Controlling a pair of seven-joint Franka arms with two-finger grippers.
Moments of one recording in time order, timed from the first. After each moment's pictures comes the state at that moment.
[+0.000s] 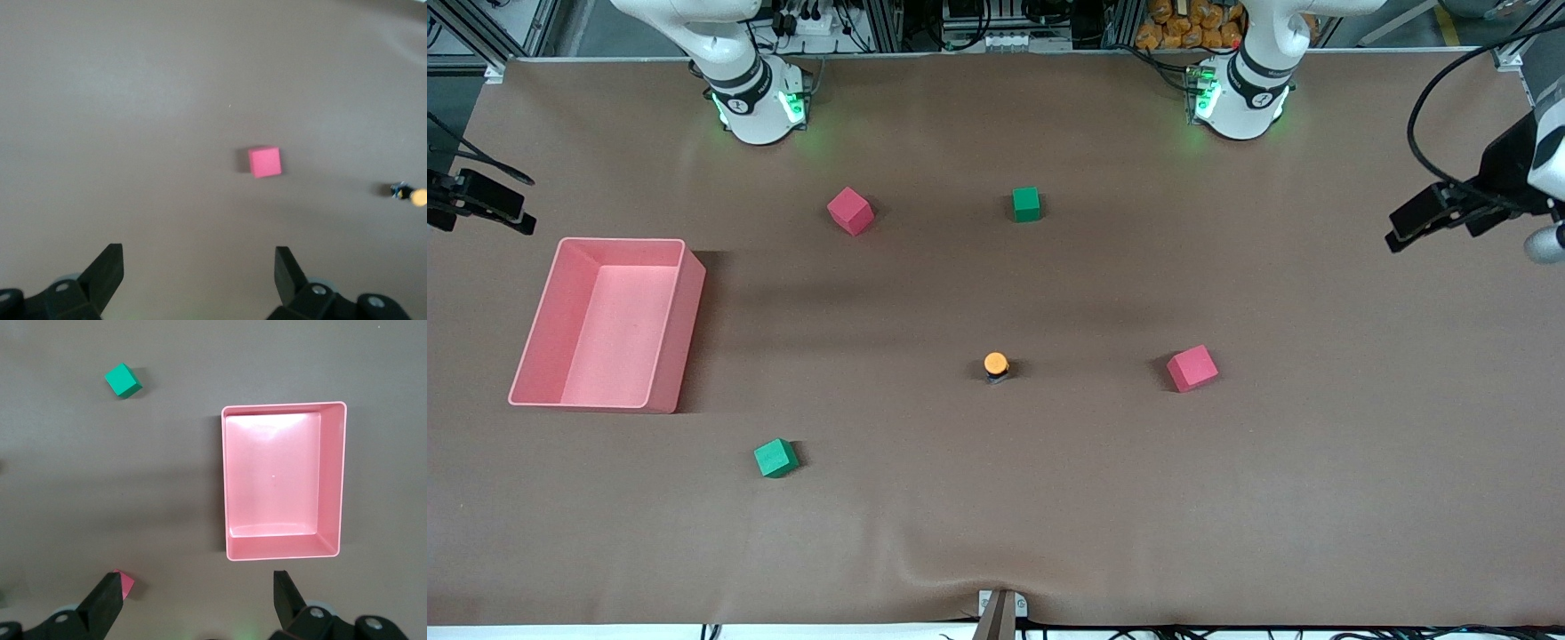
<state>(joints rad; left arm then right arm) -0.16 0.03 0.06 -1.45 -0.01 1.50 -0.30 -0.06 0.02 -0.02 -1.48 0.01 1.44 -0.02</state>
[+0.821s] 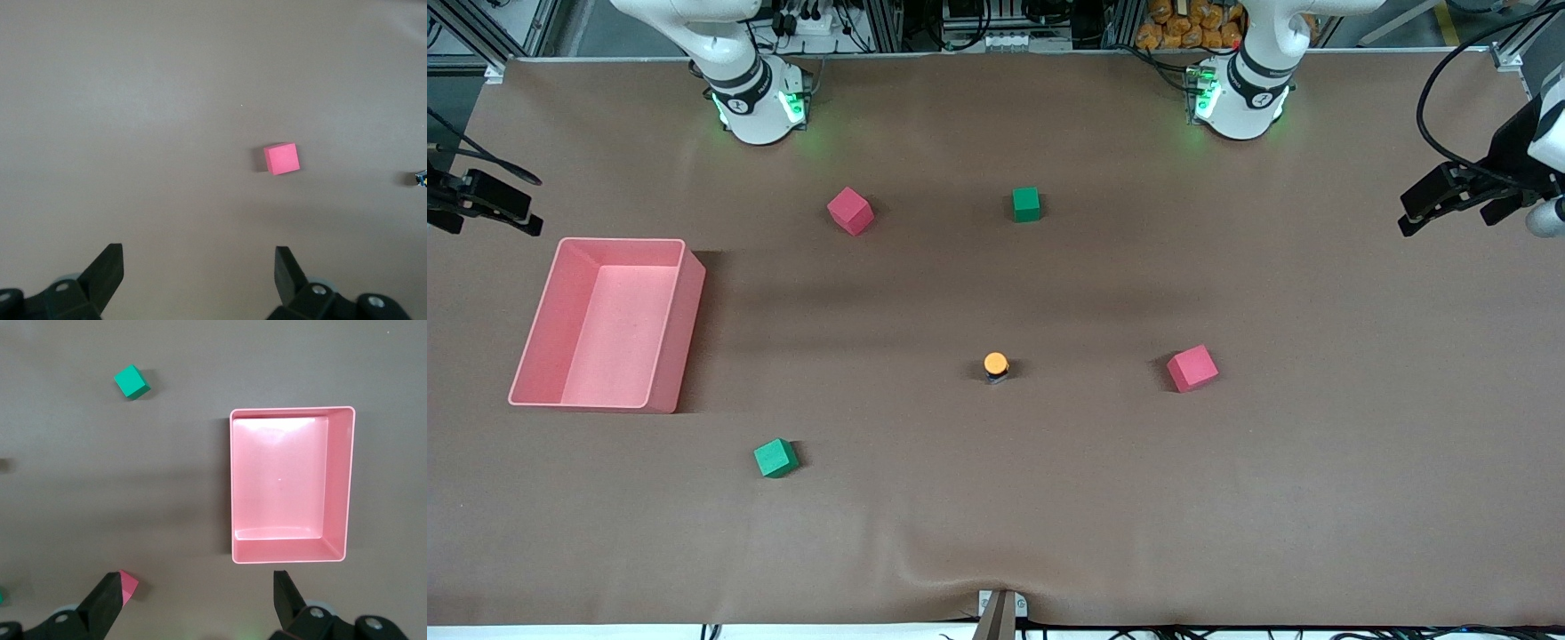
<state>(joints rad) -0.14 -0.04 0.05 -1.55 0.02 1.57 -0.22 -0.05 0.02 -0.02 -1.48 0.02 1.45 -0.02</state>
